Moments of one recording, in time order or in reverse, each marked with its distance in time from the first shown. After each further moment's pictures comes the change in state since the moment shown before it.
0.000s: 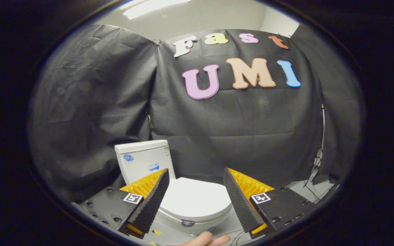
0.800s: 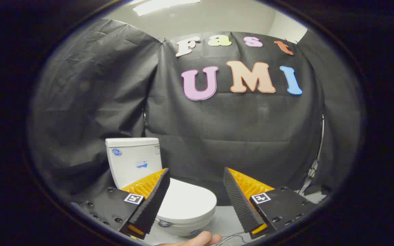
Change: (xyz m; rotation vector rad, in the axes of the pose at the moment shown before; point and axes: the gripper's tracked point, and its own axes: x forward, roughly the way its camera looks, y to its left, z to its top) arm 0.018 -0.035 -0.005 -0.085 0.011 0.004
